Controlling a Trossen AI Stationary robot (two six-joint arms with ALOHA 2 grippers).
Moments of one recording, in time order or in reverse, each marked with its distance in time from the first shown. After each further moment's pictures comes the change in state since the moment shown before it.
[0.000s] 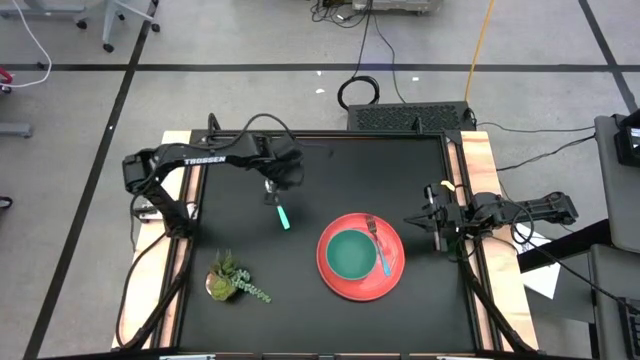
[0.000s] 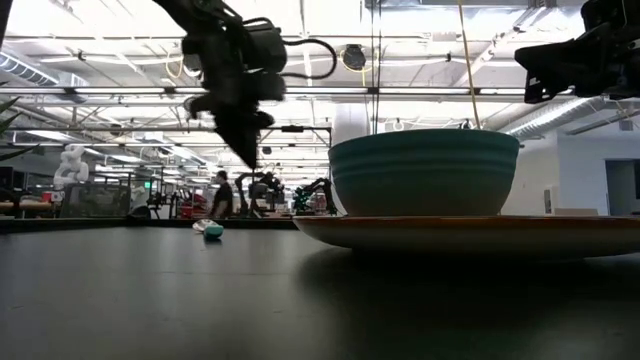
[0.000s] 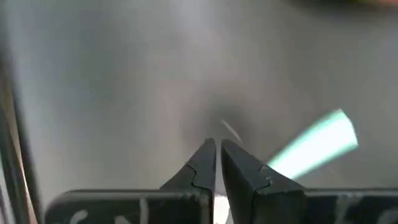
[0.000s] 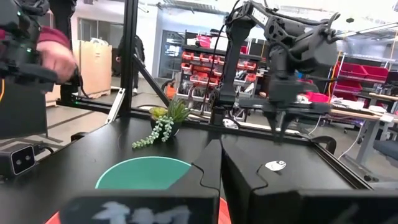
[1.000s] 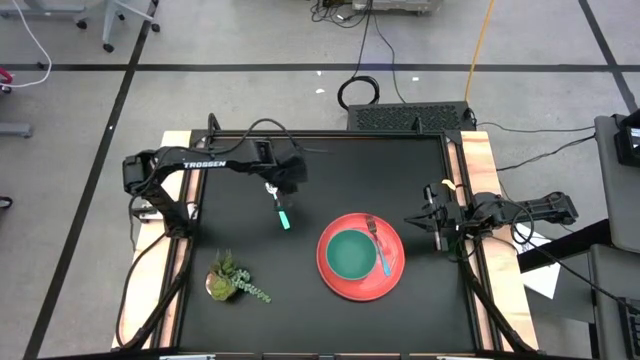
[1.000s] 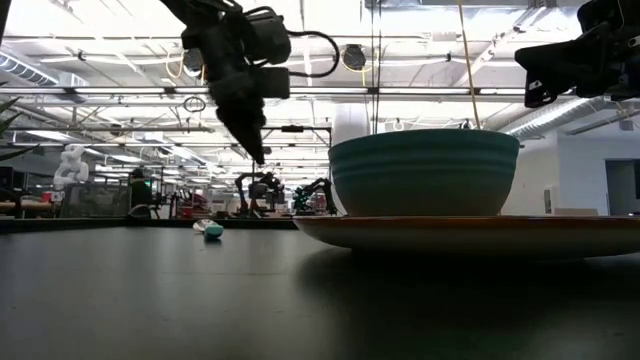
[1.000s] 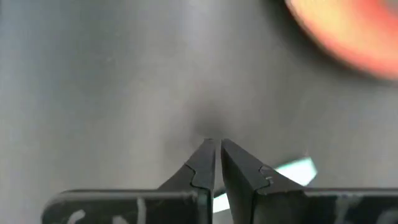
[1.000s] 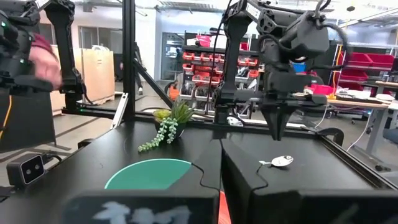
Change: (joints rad) left arm -0.063 -0.001 0.002 0.026 -0.008 -0.351; right arm 0.000 0.000 0.000 -0.004 0.000 0.067
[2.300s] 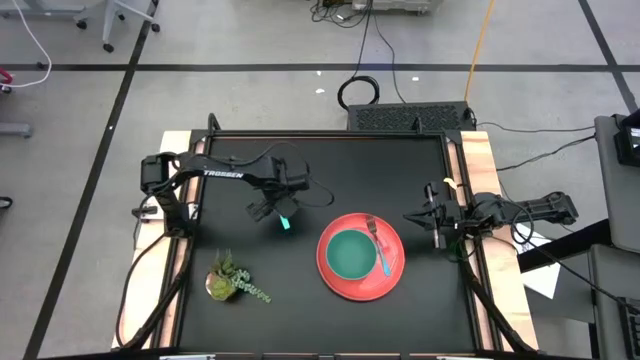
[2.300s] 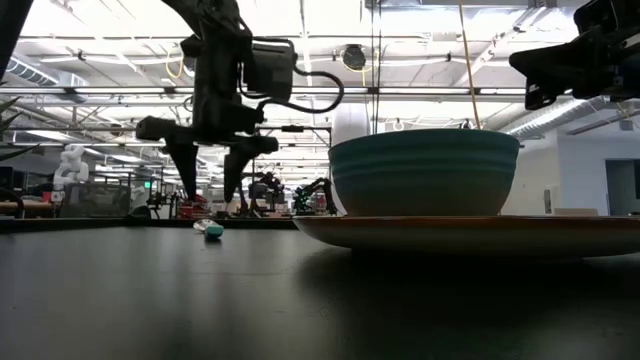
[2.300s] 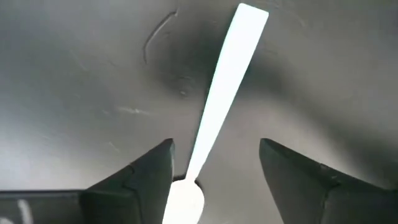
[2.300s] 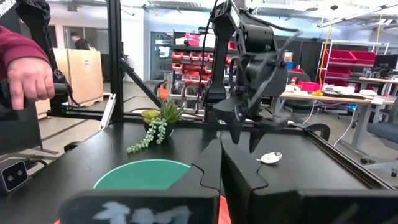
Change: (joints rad) left arm -0.100 0.132 -0.003 -0.245 -0.126 0.822; right arm 0.000 0.005 0.000 0.004 0.052 0.008
